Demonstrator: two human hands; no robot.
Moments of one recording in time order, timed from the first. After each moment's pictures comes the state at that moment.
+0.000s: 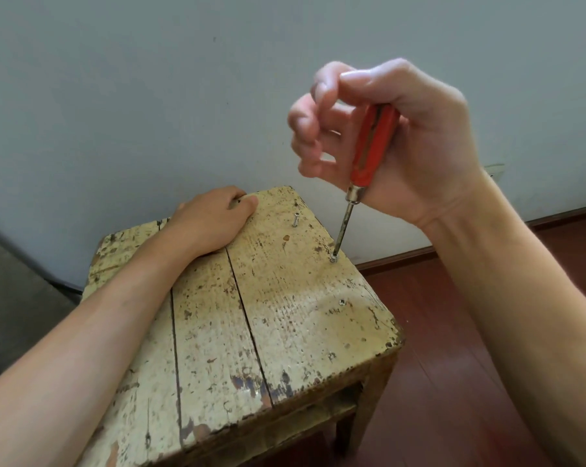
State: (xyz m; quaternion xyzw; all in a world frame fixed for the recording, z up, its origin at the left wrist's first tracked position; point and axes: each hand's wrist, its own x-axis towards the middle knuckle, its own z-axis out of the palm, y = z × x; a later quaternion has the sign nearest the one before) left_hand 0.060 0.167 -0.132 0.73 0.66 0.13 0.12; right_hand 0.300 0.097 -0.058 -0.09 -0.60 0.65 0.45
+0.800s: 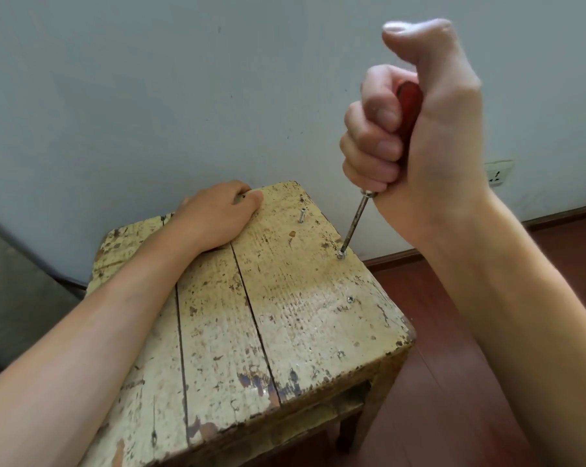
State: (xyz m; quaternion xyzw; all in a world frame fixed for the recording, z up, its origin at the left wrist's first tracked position) left_hand 0.057 0.168 -0.132 0.73 0.66 0.13 0.12; right_hand 0.287 0.079 -0.062 -0.25 -0.52 0.55 0.61
